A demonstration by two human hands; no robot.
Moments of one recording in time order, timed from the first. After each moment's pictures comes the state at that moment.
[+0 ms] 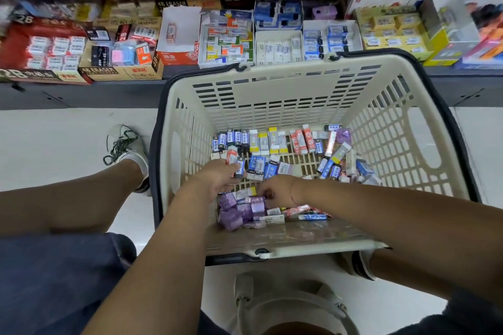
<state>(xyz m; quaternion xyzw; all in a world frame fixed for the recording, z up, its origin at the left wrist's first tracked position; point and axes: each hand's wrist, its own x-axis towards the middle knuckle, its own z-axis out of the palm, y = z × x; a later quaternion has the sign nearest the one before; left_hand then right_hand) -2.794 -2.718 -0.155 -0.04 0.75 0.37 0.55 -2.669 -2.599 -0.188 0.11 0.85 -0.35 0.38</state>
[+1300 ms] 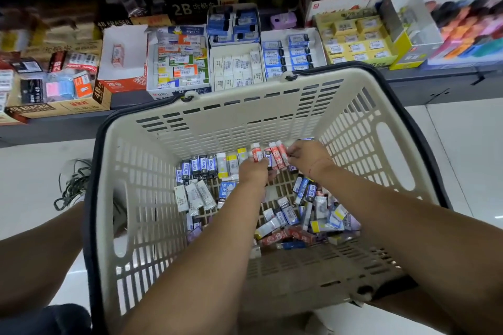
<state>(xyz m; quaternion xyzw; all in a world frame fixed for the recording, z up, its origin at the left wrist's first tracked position) -2.735 -2.566 -0.214 -0.15 0.70 0.51 0.48 -2.649 -2.465 -0.210 0.48 0.79 -0.37 0.09</state>
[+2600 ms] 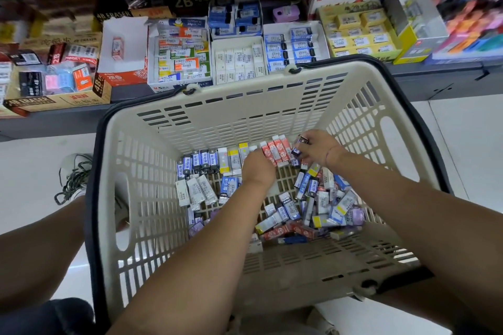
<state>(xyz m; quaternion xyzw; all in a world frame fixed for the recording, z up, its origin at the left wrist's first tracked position) -2.734 -2.575 -0.201 0.21 0.86 0.26 0.39 -2.645 -2.450 -0.200 0.50 0.68 -0.54 0.07</state>
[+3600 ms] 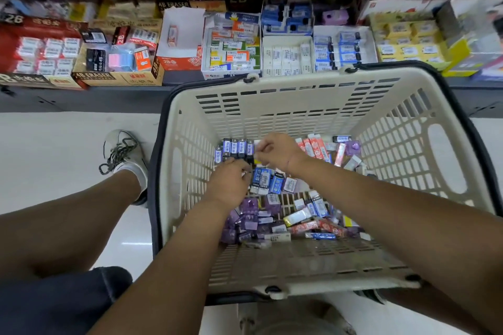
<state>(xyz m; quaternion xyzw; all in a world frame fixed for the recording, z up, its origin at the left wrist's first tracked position) -2.800 -2.705 -0.177 0.34 0.88 0.15 0.30 -2.744 -2.559 -0.191 0.34 0.76 -0.55 0.08</state>
